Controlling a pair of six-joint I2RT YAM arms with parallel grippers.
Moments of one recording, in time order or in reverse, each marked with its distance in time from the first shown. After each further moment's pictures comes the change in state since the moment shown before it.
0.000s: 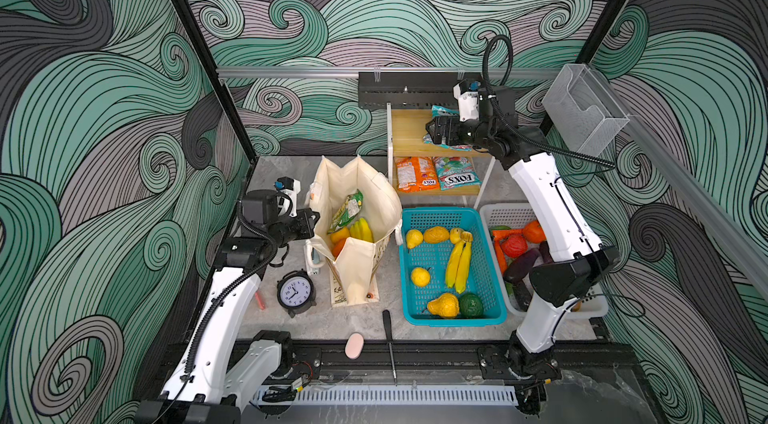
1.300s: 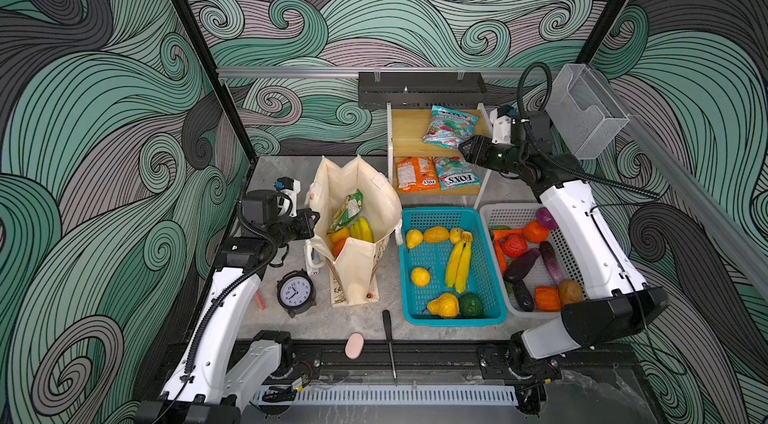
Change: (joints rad) left arm 0.000 -0.001 0.000 0.000 -0.001 0.001; right arm -0.131 -0.263 -0.397 0.058 -0.085 0.222
